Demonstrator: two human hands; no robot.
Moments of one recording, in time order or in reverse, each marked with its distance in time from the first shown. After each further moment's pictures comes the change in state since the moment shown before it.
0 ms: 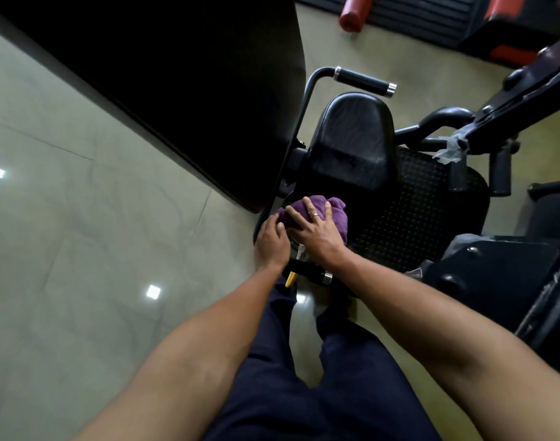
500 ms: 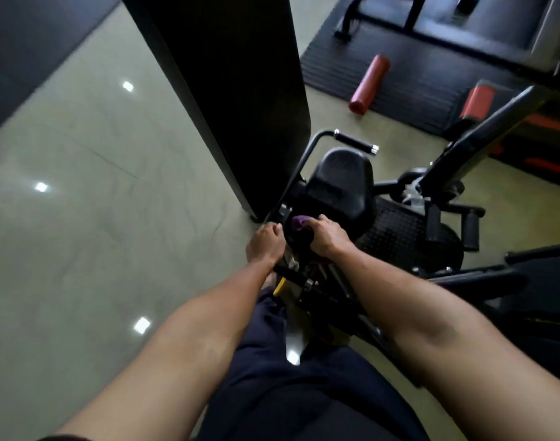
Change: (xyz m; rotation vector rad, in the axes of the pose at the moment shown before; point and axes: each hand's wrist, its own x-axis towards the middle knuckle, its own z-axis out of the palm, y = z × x) left_hand -0.089 0.072 -0.050 0.208 0.105 -0.023; right_hand -0.097 0.021 -0.054 0.453 0.145 0.248
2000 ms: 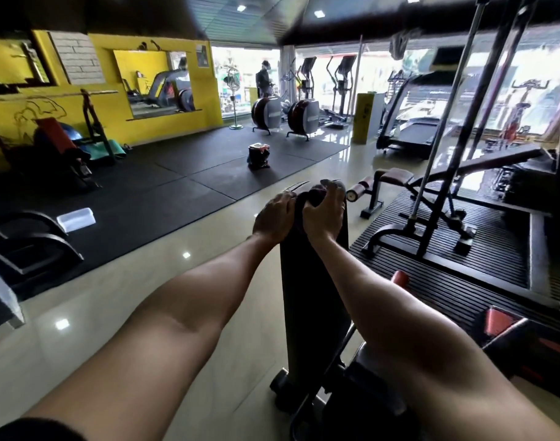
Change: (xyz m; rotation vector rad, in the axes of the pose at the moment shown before) left_hand -0.003 0.144 -0.437 -0.132 0.640 0.633; right_hand -0.075 -0.321 -0.326 0.774 1.163 -0.450
